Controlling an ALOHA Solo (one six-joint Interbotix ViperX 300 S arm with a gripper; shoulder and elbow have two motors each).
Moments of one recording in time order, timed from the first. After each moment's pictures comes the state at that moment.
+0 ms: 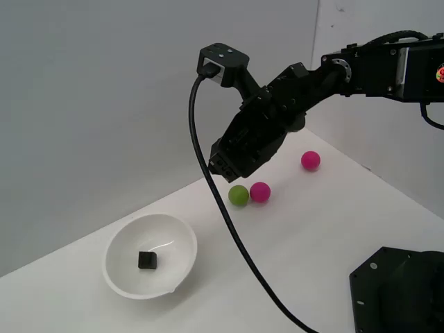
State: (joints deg) arm -20.9 117.1 116.6 134.9 135.0 -15.1 31.9 9.9
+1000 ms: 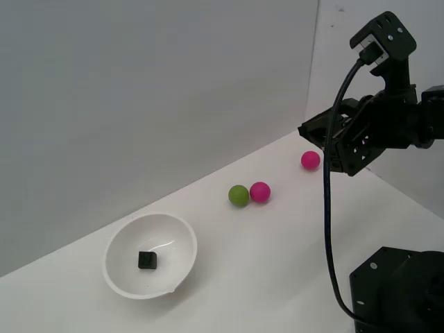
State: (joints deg) arm -3.5 151.0 150.9 153.7 153.7 -8.2 26.4 10.0
